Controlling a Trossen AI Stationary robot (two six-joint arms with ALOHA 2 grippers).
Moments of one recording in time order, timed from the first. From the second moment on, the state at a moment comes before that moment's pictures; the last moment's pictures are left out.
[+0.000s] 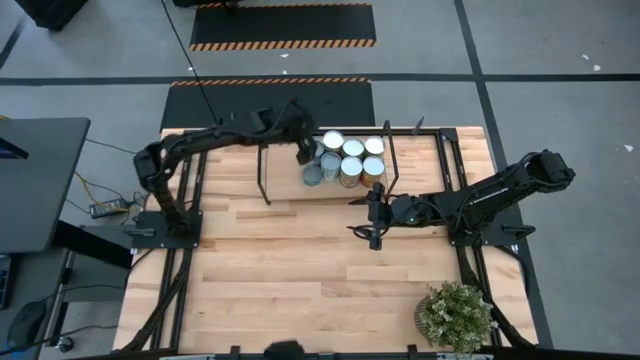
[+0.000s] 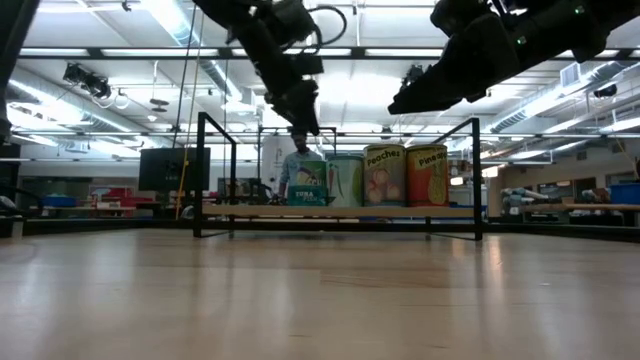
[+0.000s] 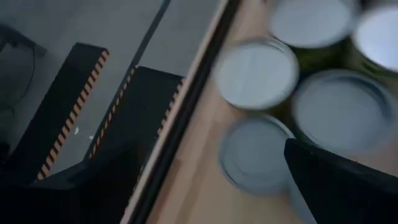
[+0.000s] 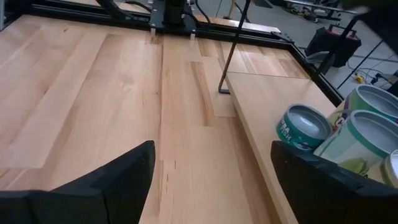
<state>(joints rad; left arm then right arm) 0.44 1.74 1.49 -0.55 -0.25 0.24 0.17 1.26 0.56 0.30 0.34 -0.06</state>
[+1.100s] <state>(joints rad) 0.65 2.29 2.21 -0.86 0.00 0.46 0.18 1.26 0.56 0.30 0.31 -0.05</state>
